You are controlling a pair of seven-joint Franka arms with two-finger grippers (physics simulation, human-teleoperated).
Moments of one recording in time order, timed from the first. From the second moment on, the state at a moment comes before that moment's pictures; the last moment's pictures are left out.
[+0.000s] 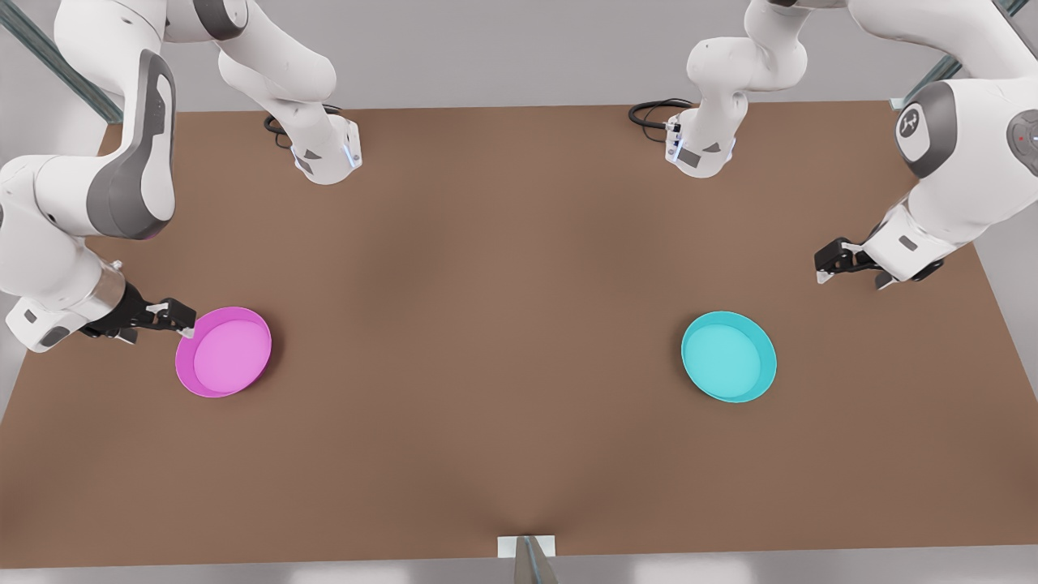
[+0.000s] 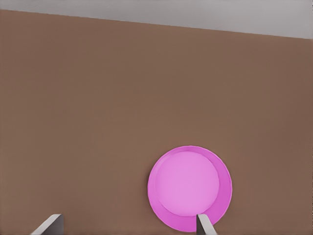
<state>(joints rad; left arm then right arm) -0.06 0.11 0.05 -1.45 0.00 1.58 0.13 -0.22 0.24 0.18 -1.43 -0.05 1.71 -0.13</state>
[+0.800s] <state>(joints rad) 0.10 0.68 0.06 -1.52 -0.31 1.93 0.42 -0.22 0.31 0.17 -1.35 -0.07 1.71 -0.06</state>
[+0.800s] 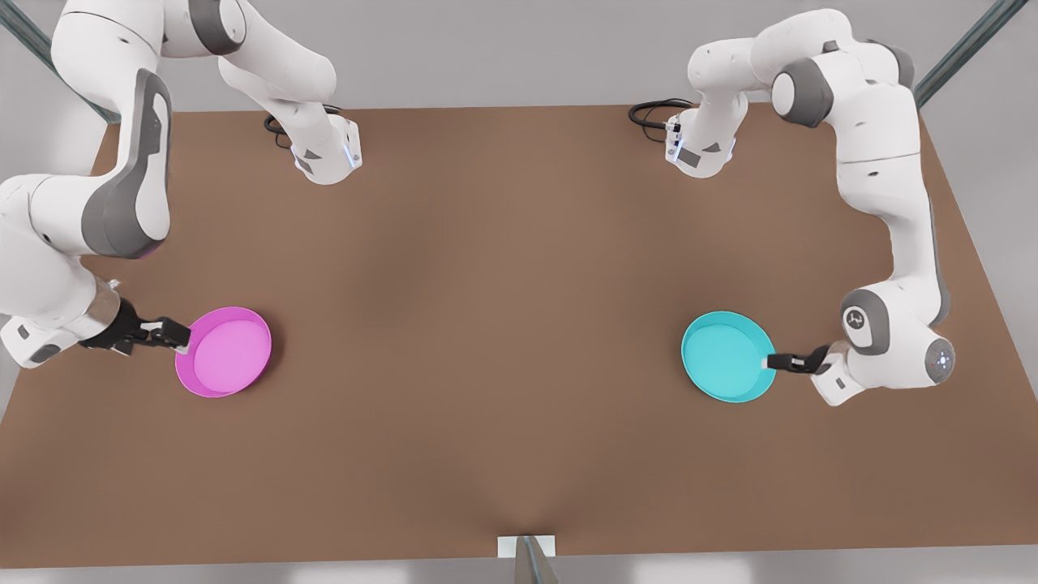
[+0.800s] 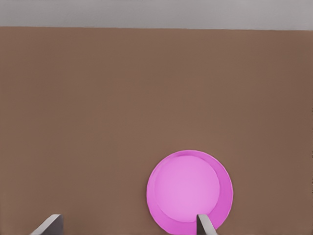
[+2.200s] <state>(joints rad) 0.16 0.77 0.06 -1.59 -0.43 2.00 0.63 -0.22 0.32 0.18 -1.35 -0.08 1.71 -0.06</state>
